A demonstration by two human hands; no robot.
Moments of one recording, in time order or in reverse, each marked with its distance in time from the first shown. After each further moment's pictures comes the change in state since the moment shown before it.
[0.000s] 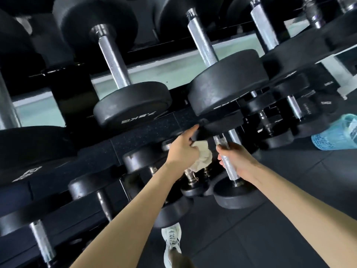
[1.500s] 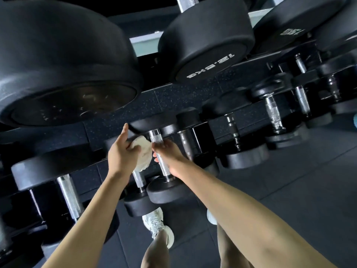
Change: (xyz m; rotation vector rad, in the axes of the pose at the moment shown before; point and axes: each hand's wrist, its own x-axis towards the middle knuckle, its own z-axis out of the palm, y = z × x) left_hand -0.183 -0.300 -0.295 0.012 0.524 -0.118; right_hand -0.135 0.092 0.469 -0.089 -0.300 0.089
